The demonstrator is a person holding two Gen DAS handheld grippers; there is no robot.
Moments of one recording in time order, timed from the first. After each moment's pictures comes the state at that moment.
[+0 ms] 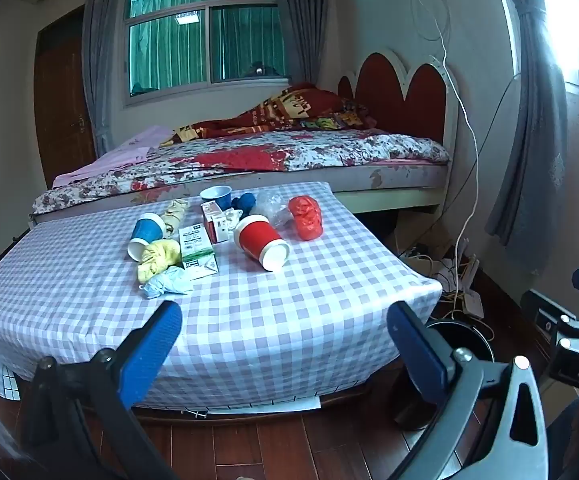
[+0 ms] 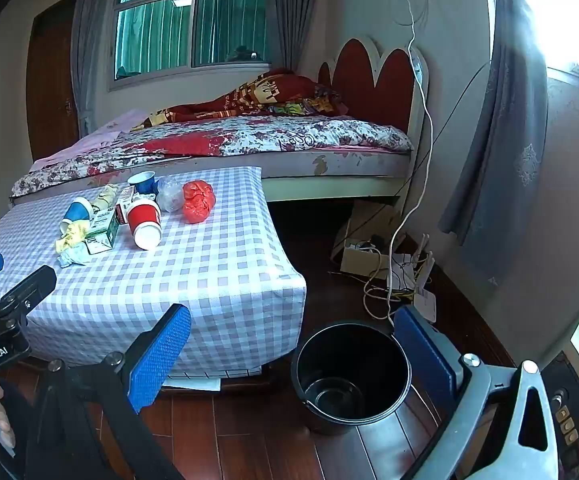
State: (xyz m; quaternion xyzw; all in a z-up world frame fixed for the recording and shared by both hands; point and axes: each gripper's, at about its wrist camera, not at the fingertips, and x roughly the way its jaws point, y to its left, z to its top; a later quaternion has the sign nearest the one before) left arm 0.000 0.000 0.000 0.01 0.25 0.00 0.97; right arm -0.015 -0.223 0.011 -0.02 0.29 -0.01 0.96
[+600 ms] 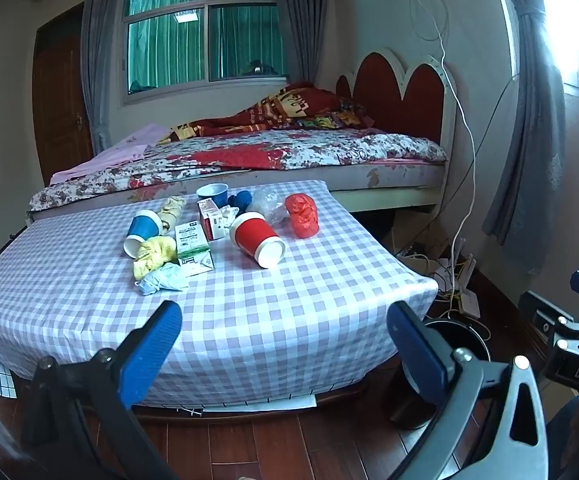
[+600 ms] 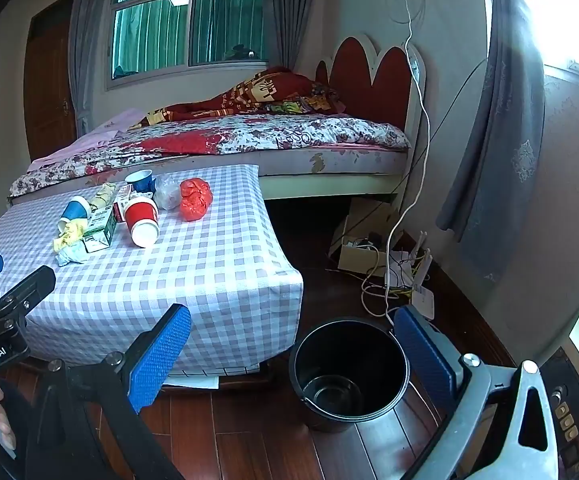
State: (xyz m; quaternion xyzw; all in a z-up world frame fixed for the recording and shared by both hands) left arm 0.001 -0.008 -0.003 0.01 0.25 -0.01 0.97; right arm -0.018 -0.226 0.009 -0.02 0.29 -0.01 0.96
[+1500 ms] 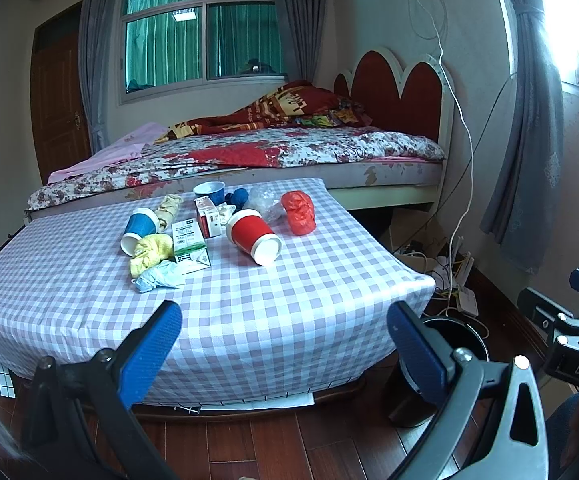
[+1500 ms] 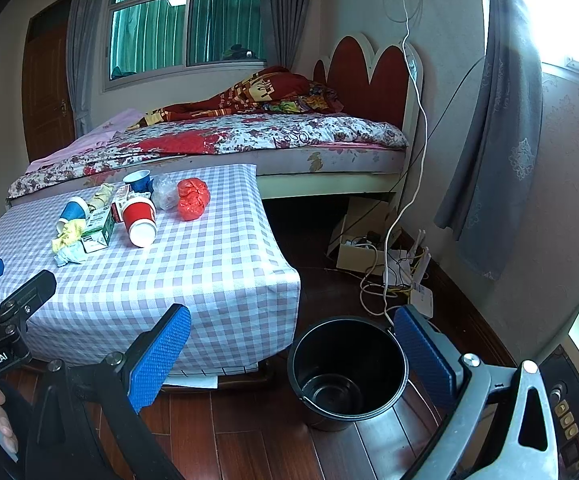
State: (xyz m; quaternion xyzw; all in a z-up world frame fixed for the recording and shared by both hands) left arm -0.004 -0.010 -0.009 0.01 0.25 -0.01 0.97; right arm -0.019 -0.228 0.009 -0.02 0.29 -0.01 0.96
